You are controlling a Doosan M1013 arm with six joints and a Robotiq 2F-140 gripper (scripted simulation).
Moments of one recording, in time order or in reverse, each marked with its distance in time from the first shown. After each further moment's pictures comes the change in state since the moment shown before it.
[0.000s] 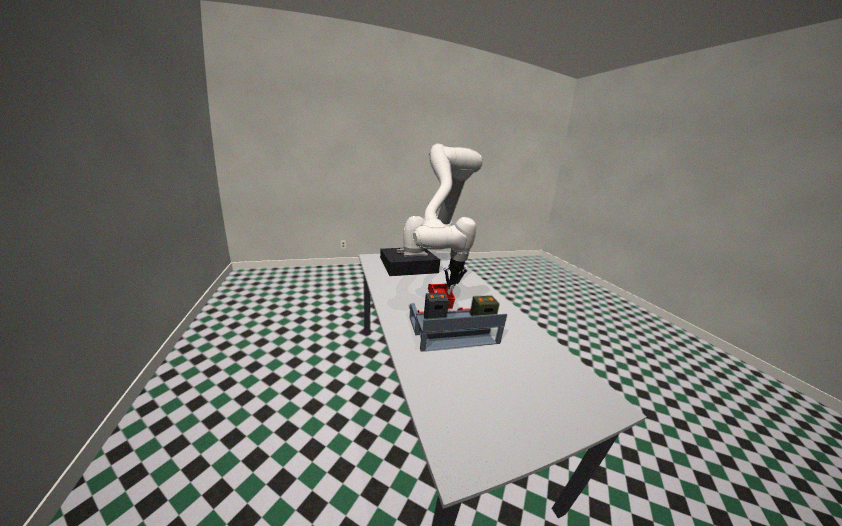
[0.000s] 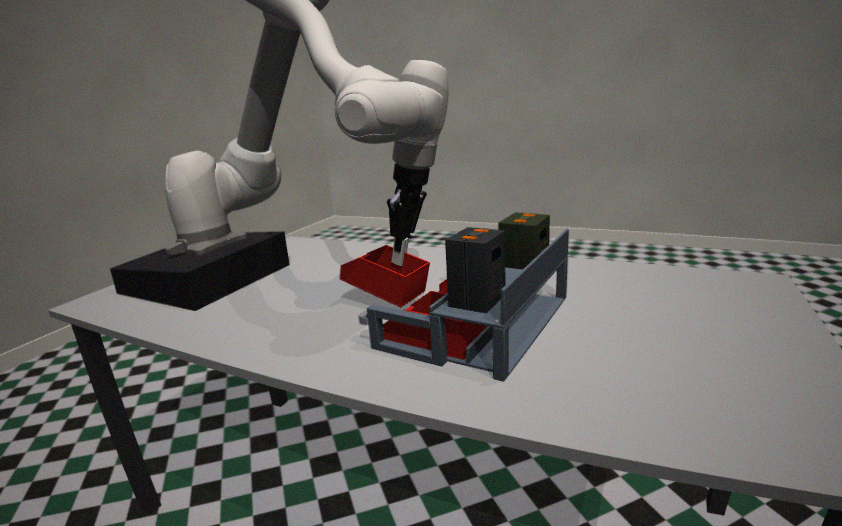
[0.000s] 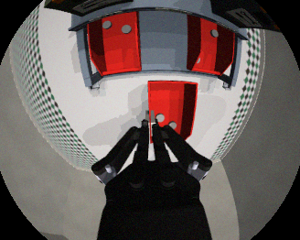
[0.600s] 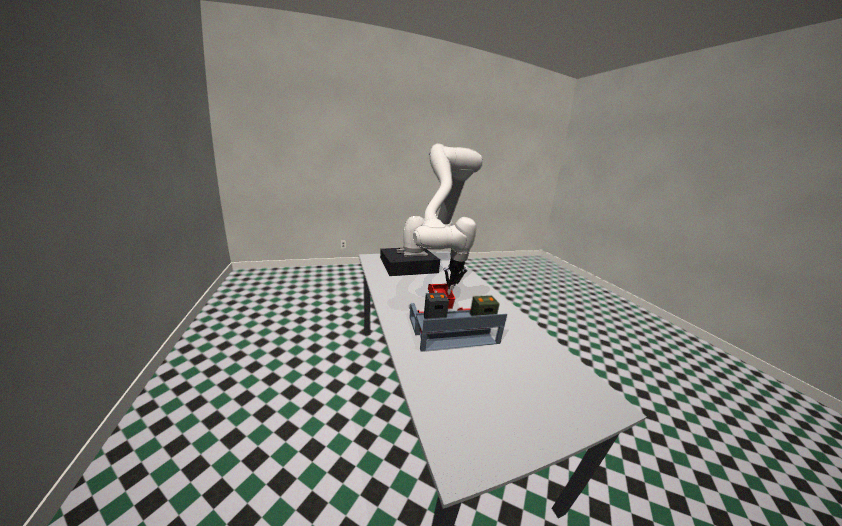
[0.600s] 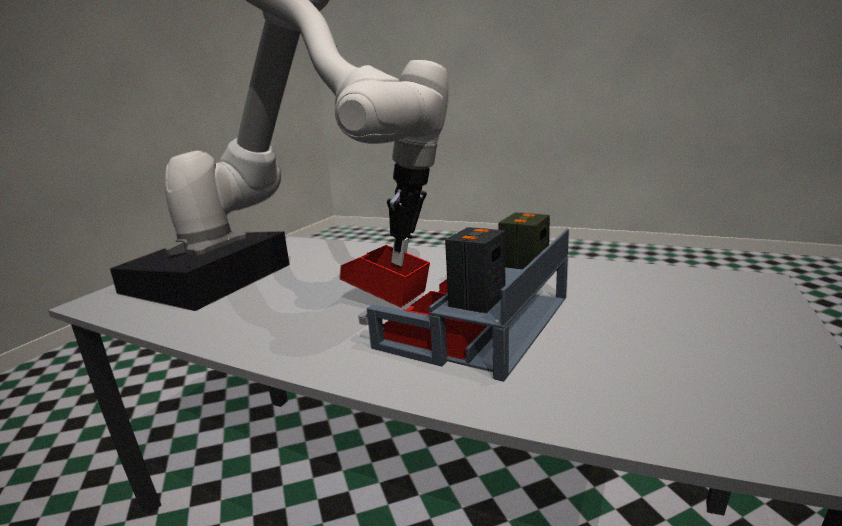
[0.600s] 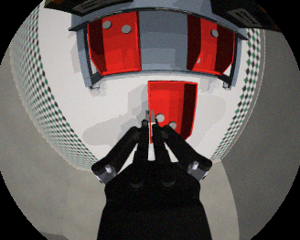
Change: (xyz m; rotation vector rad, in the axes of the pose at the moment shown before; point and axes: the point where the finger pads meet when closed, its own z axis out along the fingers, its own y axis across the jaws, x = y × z) arm 0.000 0.000 0.000 0.000 0.000 0.000
